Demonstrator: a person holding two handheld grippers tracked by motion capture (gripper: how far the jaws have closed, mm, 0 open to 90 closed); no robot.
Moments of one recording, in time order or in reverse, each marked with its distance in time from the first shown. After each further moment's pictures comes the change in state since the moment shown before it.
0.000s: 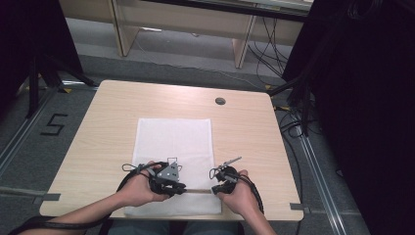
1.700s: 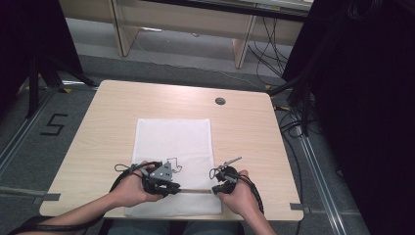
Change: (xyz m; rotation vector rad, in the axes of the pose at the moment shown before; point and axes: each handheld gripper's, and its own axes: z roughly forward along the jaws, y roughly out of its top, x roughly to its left) left arm 0.002 -0.011 -0.014 -0.012 0.003 -0.027; right arm -0.002 0.000 0.001 -0.013 0.002 -0.028
